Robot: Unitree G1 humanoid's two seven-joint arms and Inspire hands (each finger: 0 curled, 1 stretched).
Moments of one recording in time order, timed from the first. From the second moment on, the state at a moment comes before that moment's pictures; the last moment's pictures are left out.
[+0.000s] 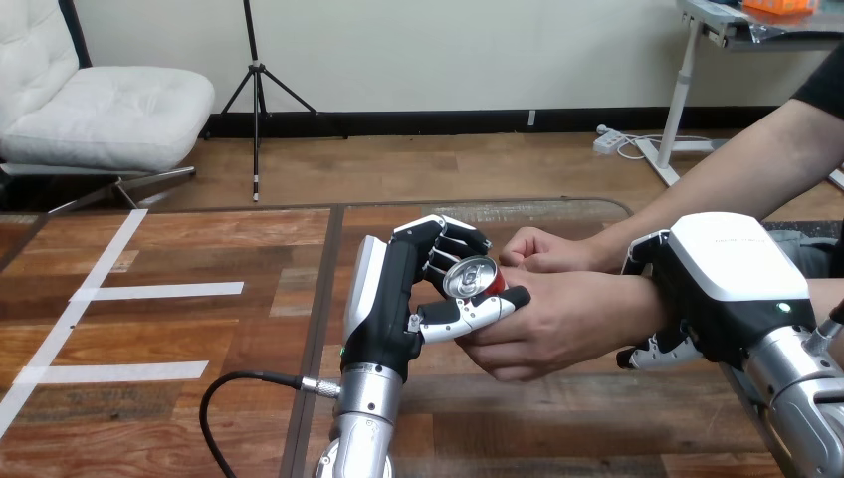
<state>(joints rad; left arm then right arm) -0.37 -0.07 -0.22 0.89 0.38 -0.68 0.42 -0.06 -0.66 0.17 -0.07 -0.79 0.06 0.07</state>
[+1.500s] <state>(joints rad) -0.39 -0.08 -0.22 0.88 0.36 -0.69 0.36 -0.06 -0.66 0.17 -0.03 -0.79 0.02 0.04</state>
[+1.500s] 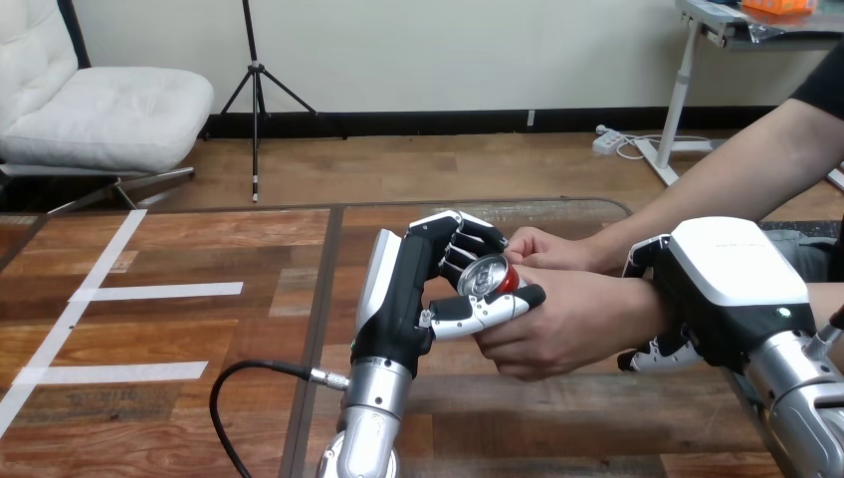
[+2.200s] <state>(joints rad) -0.38 -0.08 -0.22 0.85 0.36 -0.69 0.36 -0.06 -0.66 0.17 -0.03 -0.78 0.01 0.04</state>
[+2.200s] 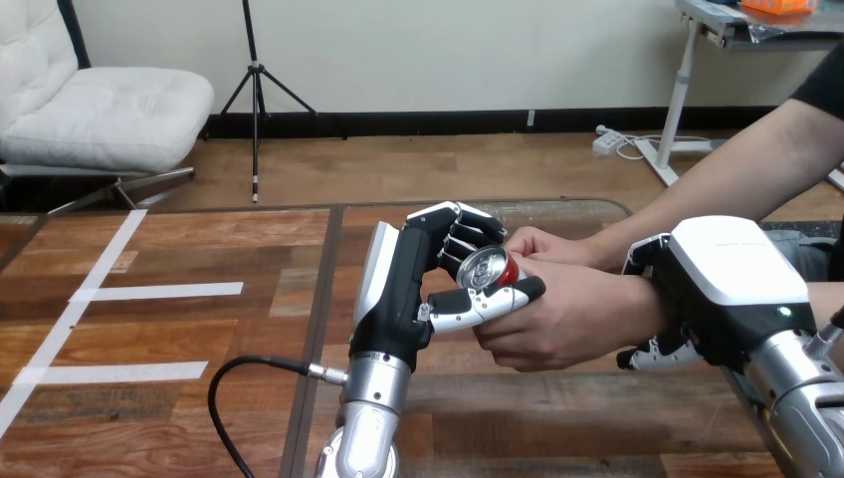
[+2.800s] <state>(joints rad) -0.38 -0.05 -0.23 0.81 0.37 -0.66 0.28 -0.06 -0.66 0.17 -0.03 -0.78 0.02 0.04</state>
